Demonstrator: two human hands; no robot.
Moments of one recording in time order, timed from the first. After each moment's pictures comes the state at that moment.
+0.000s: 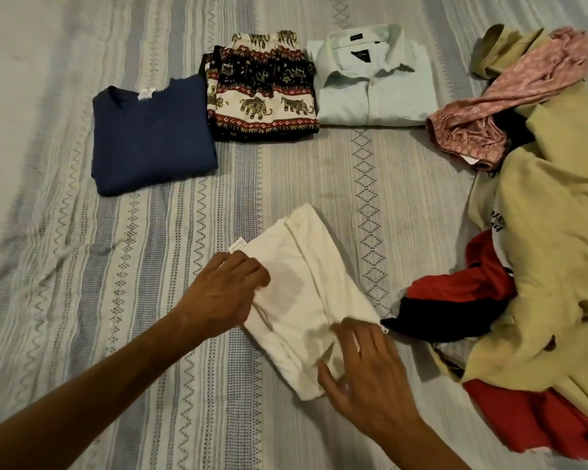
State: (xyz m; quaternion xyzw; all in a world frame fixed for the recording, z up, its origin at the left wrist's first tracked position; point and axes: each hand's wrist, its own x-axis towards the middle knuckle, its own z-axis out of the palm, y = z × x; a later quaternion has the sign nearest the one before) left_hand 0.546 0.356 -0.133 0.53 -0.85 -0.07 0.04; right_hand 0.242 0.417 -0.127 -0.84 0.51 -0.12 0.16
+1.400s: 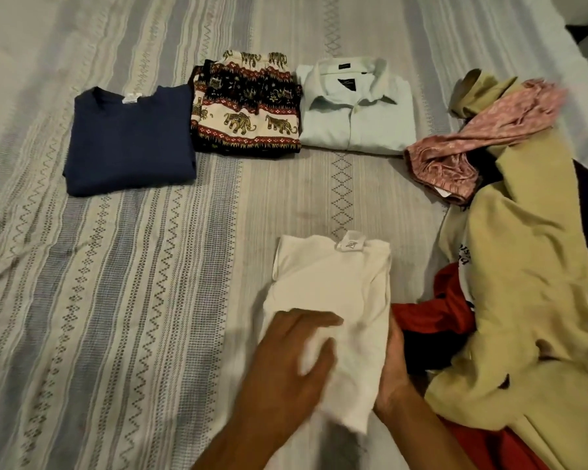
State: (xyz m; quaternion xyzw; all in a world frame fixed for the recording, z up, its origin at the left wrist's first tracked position) left_hand 0.365 0.391 -0.055 0.65 -0.55 -0.37 0.38; right_hand 0.215 0.322 -0.087 0.03 0.53 -0.35 0.77
